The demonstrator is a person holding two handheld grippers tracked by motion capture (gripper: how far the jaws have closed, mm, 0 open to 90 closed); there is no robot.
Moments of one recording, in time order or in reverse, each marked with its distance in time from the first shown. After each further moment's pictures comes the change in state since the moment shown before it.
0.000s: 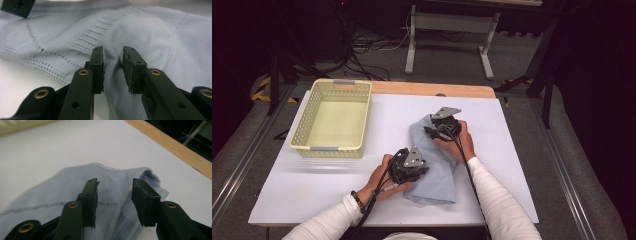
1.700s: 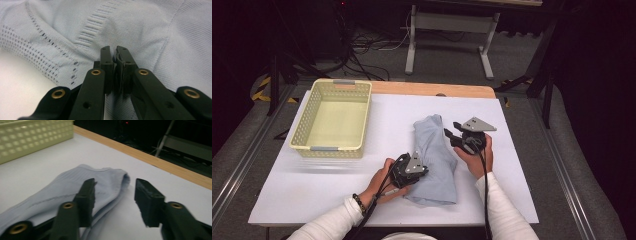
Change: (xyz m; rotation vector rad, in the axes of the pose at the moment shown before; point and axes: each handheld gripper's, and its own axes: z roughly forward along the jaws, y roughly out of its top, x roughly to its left) left arm -0.008 -0.008 0.006 0.007 0.003 0.043; right arm 0.001 -0.043 -0.077 -0.217 -0.122 0.151
